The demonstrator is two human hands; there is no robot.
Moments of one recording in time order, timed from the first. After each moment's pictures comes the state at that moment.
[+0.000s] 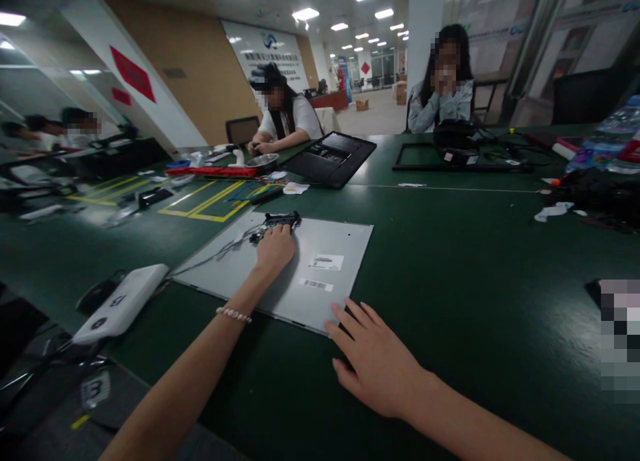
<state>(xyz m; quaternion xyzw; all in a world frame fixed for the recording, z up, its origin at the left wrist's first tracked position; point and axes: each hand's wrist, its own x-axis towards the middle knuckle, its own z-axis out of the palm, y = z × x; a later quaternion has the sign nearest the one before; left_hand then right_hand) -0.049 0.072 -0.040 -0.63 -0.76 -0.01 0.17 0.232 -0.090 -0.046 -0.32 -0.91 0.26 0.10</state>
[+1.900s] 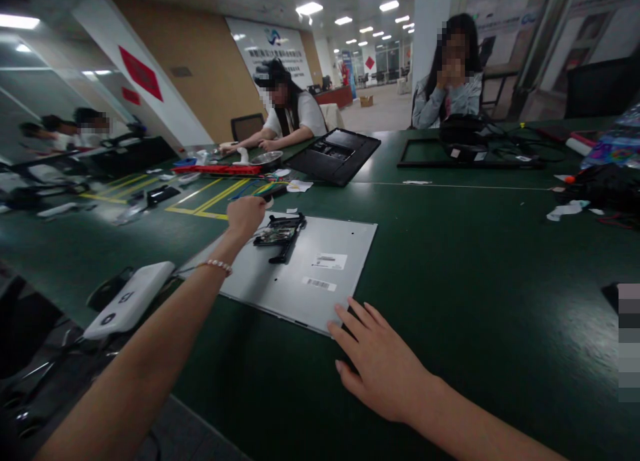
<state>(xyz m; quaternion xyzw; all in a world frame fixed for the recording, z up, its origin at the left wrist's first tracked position) -0.142 0.142 0.017 -0.61 -0.78 -0.02 0.14 0.231 -0.088 -0.041 -0.32 -0.90 0.28 0.09</state>
